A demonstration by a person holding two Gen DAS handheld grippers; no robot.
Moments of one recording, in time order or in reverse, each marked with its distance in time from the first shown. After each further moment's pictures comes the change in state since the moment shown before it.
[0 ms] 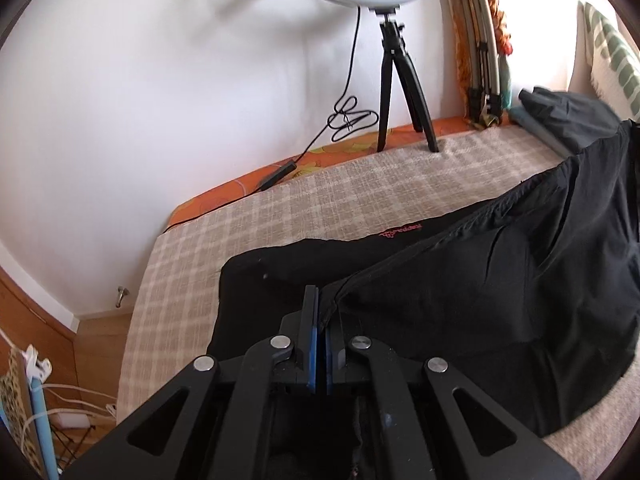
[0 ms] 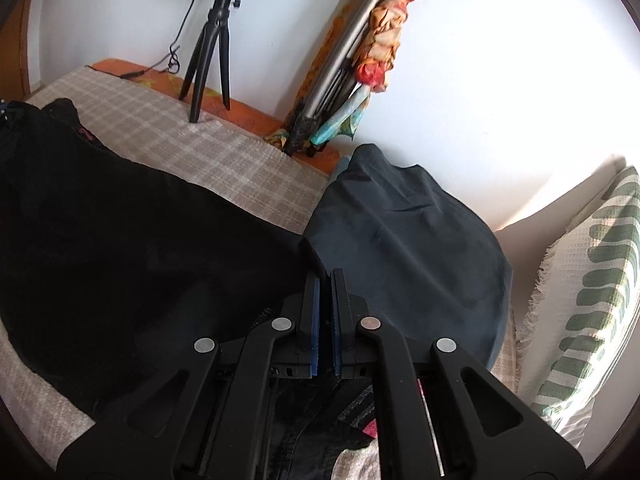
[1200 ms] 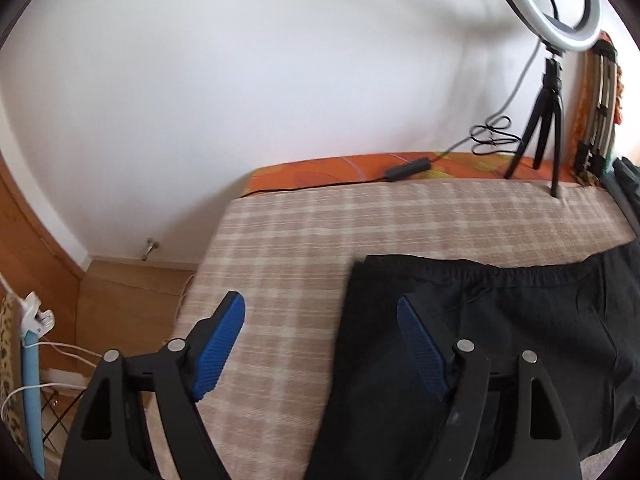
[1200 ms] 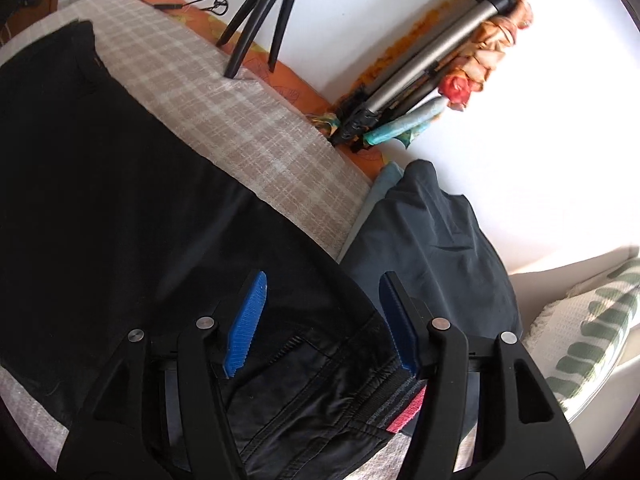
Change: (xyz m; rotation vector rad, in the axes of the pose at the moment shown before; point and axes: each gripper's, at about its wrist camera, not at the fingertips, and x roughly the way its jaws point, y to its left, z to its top) left arm 0.035 0.141 -0.012 -0.269 0.039 0.099; right arm 0.038 0.064 0.034 -0.261 0.084 -0.043
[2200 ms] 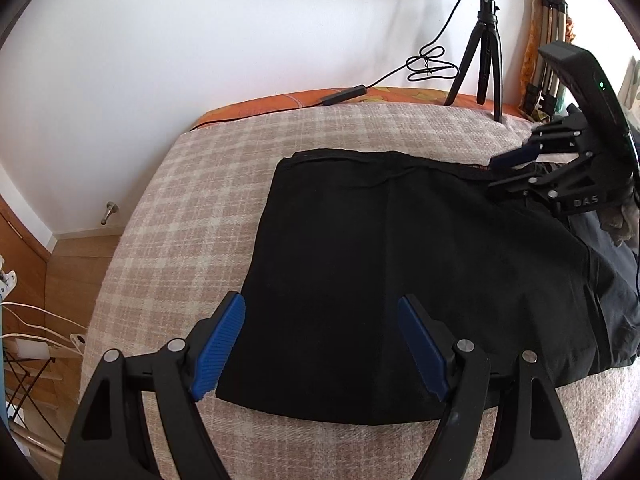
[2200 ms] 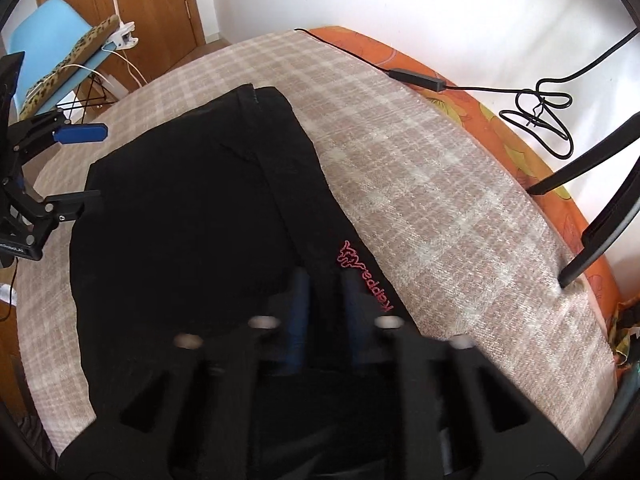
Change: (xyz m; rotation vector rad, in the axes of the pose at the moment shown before) left arm -0.008 -0.036 -0.079 0.044 0.097 -0.149; right arm 0.039 0.203 0.199 -0.119 -0.142 0.679
